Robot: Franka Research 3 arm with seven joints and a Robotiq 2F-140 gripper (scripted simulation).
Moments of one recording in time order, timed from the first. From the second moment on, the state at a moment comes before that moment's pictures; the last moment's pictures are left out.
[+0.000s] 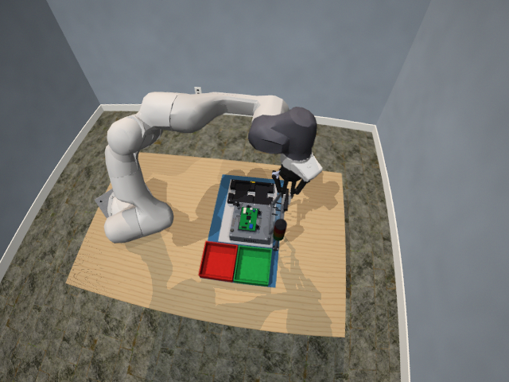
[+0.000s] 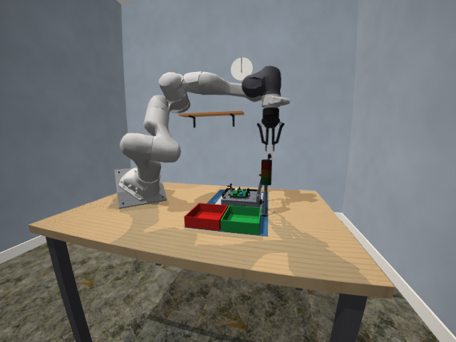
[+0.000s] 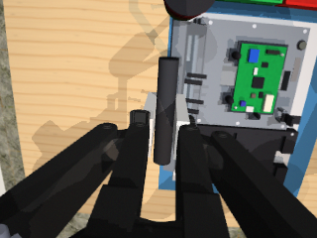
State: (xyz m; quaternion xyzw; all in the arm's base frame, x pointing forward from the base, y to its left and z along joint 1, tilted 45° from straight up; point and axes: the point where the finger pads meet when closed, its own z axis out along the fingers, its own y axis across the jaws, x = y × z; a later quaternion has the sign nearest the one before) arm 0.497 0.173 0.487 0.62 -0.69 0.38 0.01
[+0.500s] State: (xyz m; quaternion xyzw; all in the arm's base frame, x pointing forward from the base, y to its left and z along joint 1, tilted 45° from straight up) arm 0.495 0.173 0.487 0.62 -0.69 0.38 0.01
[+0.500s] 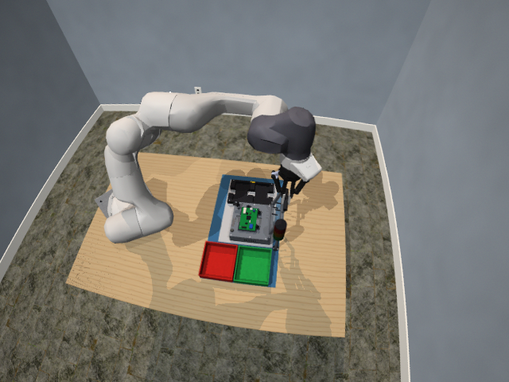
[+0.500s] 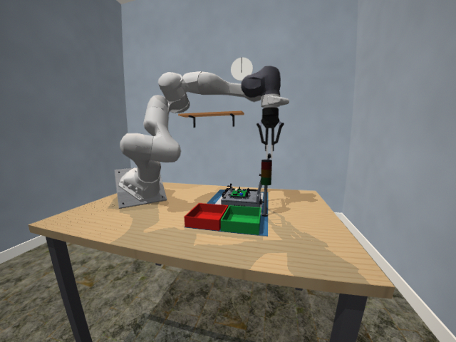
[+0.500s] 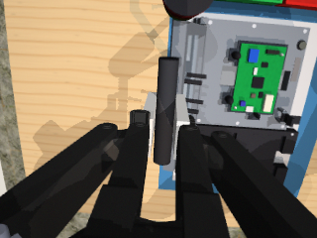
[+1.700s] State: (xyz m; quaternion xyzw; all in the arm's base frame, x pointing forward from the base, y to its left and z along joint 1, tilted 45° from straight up) arm 0.458 0.174 0.472 0.62 -0.68 0.39 0.01
